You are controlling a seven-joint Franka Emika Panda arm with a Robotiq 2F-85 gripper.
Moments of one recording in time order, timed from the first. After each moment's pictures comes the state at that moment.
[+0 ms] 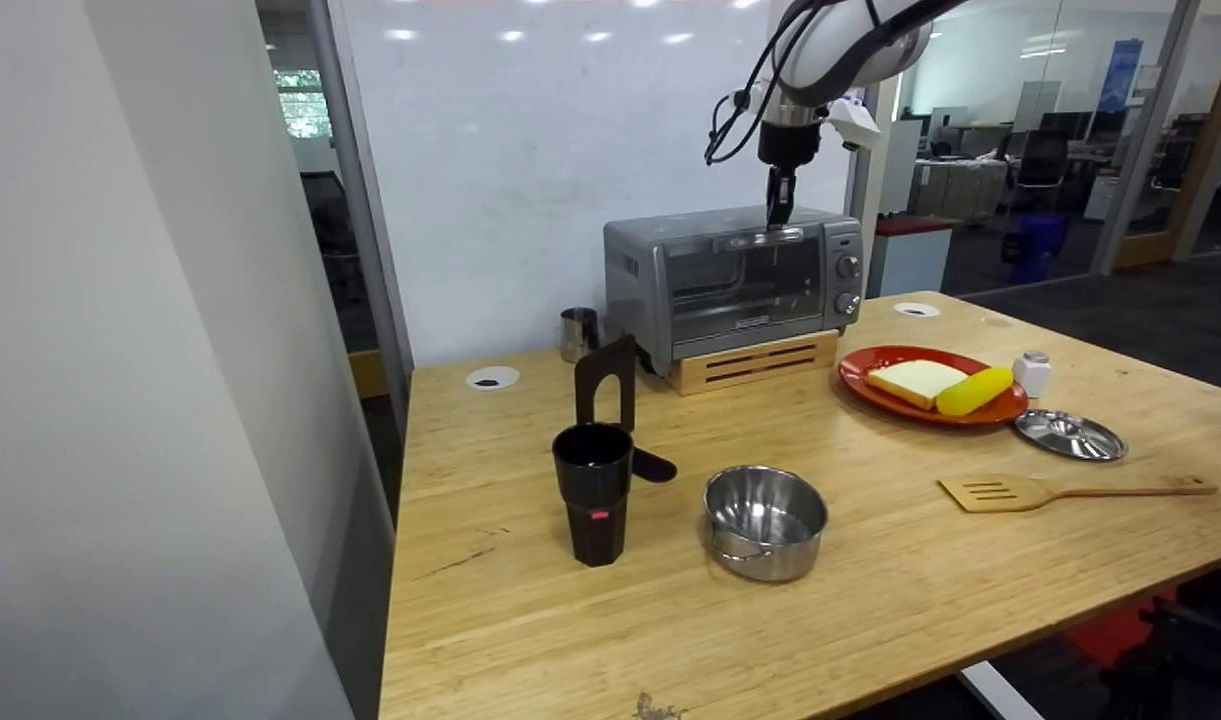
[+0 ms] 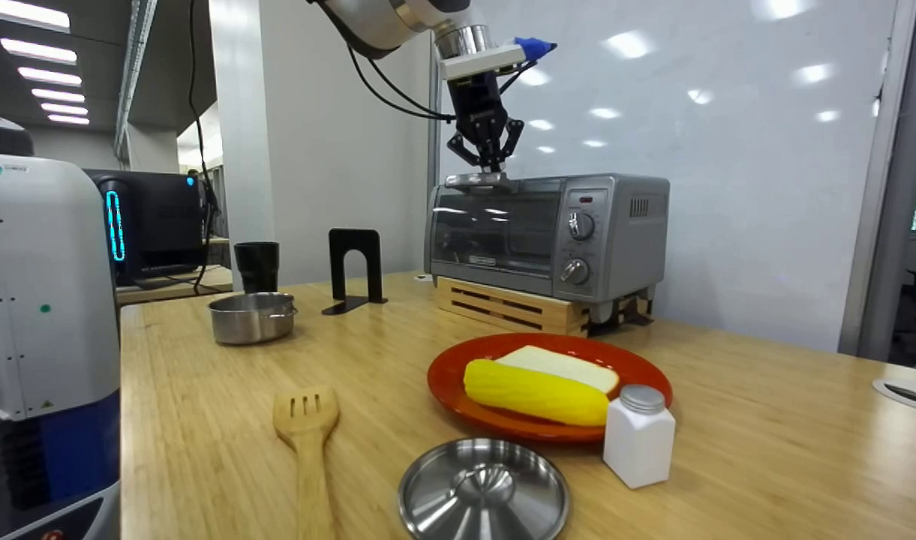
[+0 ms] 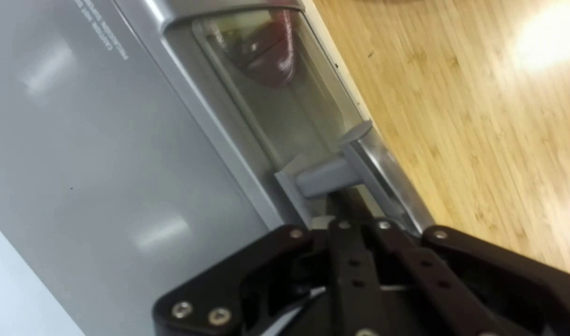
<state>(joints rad) -0.16 0.42 -0.08 -1.52 -0.18 2.19 -0.77</state>
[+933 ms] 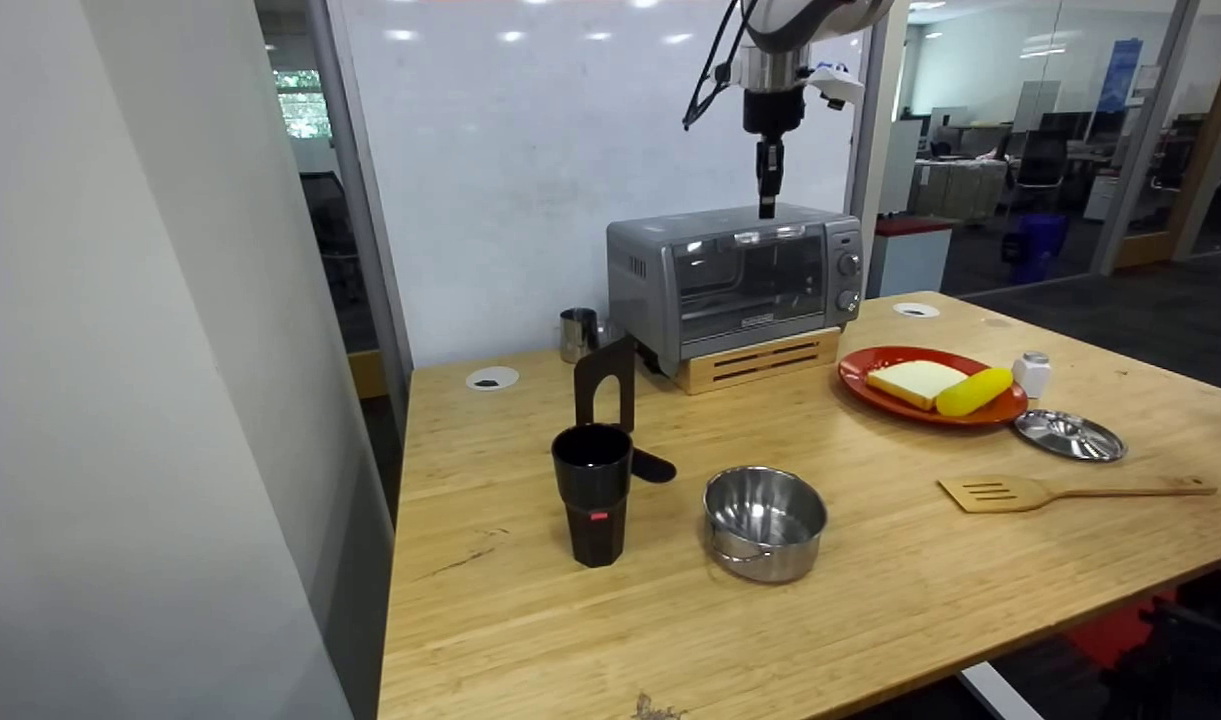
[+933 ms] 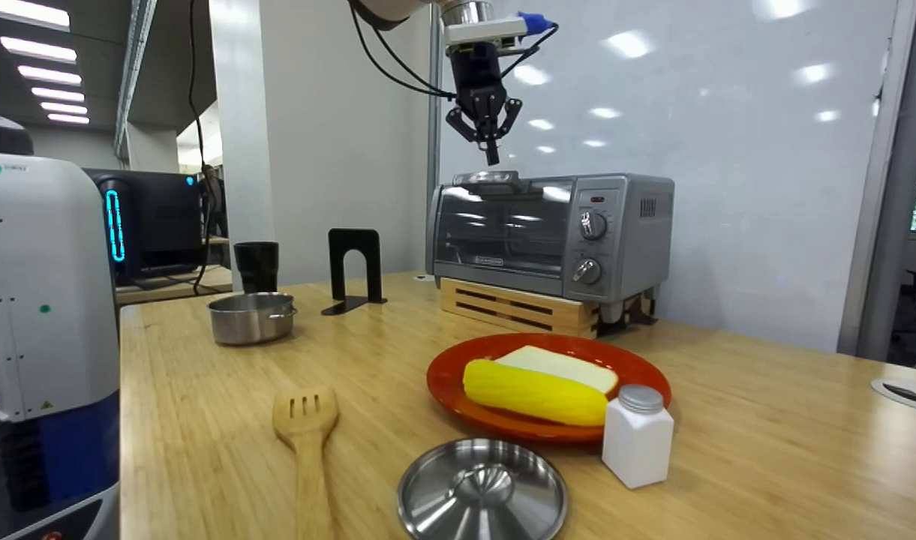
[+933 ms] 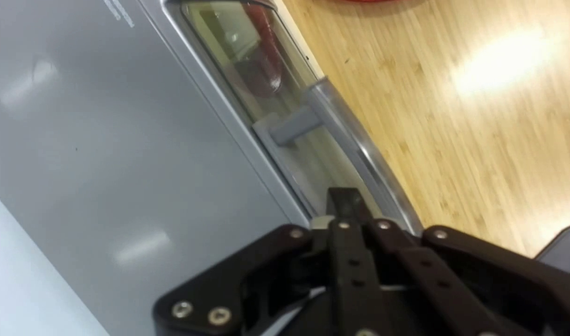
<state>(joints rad) -0.15 0.52 -0.06 -1.22 -0.16 1.88 -0.80</state>
